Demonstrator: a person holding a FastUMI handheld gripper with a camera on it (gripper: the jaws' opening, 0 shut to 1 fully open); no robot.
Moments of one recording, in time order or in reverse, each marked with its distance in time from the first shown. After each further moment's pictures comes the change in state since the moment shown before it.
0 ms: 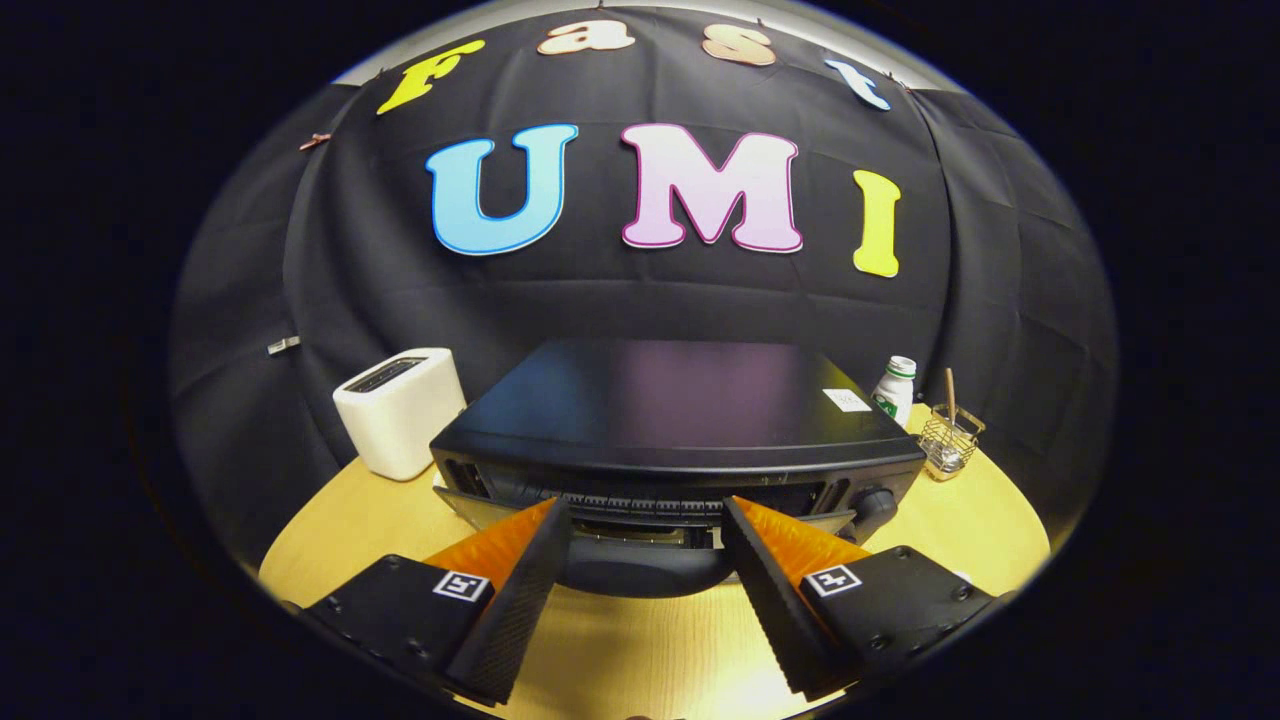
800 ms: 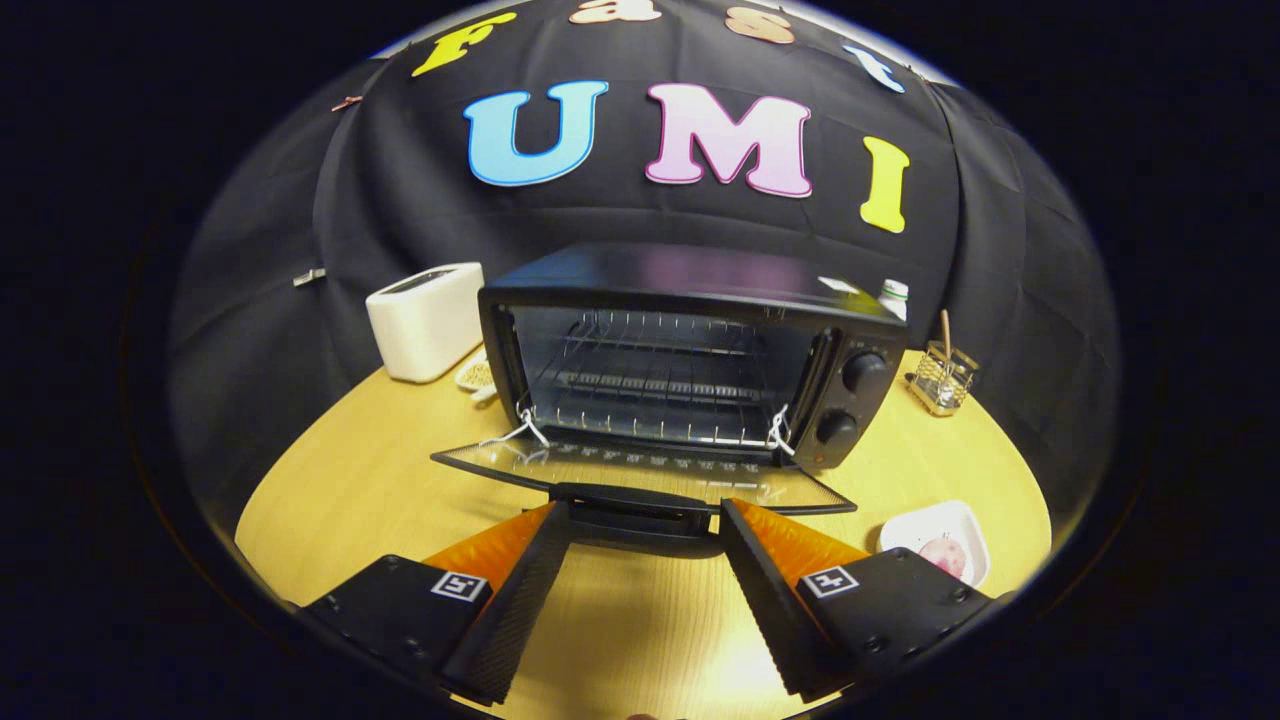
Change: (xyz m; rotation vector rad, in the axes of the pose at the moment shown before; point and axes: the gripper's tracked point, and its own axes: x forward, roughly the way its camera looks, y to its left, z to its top) arm -0.061 0.007 -0.109 -0.056 0.181 0.037
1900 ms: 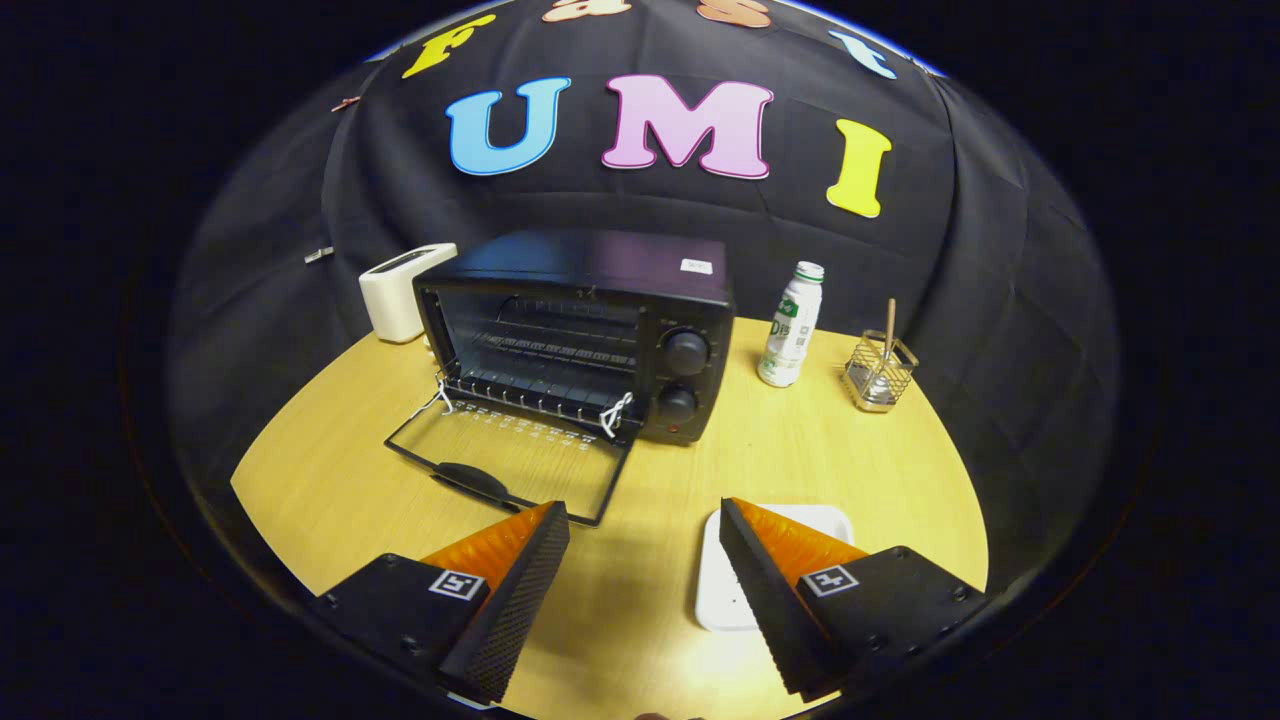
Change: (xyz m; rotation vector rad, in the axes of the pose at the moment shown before) arm -0.069 -0.169 0.015 -0.055 0.060 0.048
